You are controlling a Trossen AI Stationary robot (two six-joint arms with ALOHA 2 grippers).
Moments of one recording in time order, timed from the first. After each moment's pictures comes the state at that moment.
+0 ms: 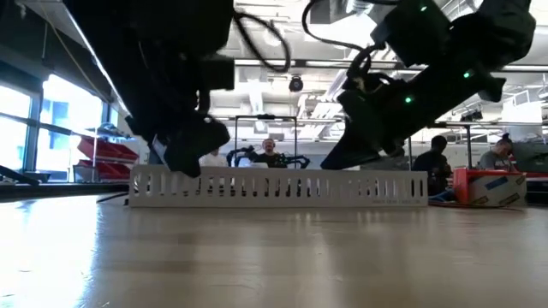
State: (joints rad) left arm -0.45 2.03 1.31 -0.97 -0.81 -1.08; right arm 0.19 1.73 0.61 0.37 0.55 0.53
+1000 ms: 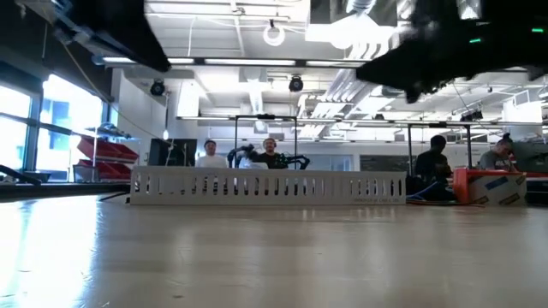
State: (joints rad) left arm -0.66 1.71 1.21 -1.11 -1.07 -1.45; right arm 0.23 1.29 0.33 0.83 0.49 0.11
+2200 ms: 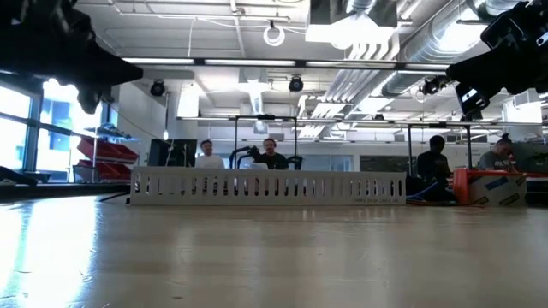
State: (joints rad) left arm -0.28 0.23 0.09 0.07 -0.56 -0.41; right arm 0.00 0.00 0.08 -0.16 -0.08 0.22
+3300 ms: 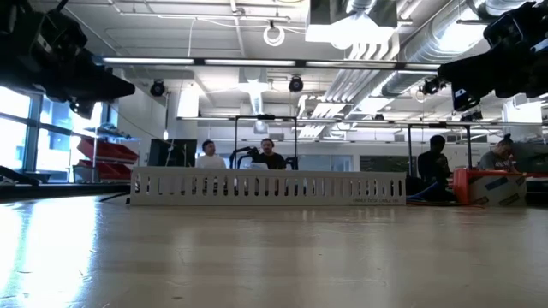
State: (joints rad) left arm -0.42 0.19 0.01 0.06 -0.68 -0.24; right arm 0.00 0.03 0.01 0.02 -0.06 0.07
